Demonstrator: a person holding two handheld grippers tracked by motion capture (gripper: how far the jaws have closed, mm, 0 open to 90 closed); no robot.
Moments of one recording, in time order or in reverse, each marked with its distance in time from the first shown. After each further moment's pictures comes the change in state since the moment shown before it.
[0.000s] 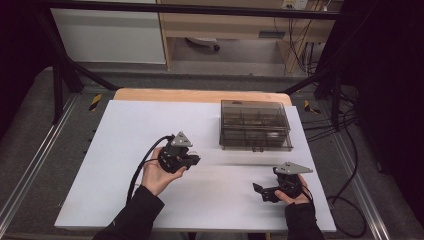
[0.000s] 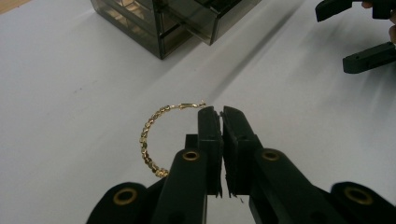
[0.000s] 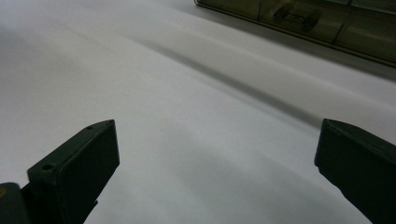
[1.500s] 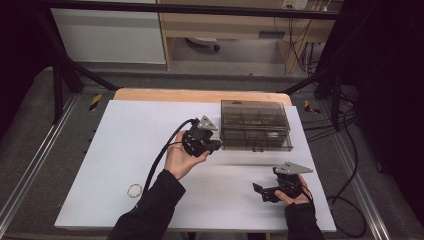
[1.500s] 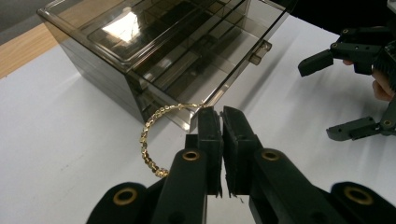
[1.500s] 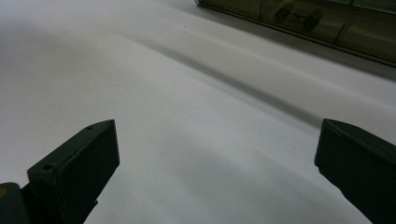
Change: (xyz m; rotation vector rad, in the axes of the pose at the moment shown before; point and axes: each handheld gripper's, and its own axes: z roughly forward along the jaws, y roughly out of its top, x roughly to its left) left arm -0.017 0.068 0.023 -0.030 -0.010 0.055; right arm 0.000 0.000 0.000 0.001 0.004 -0.002
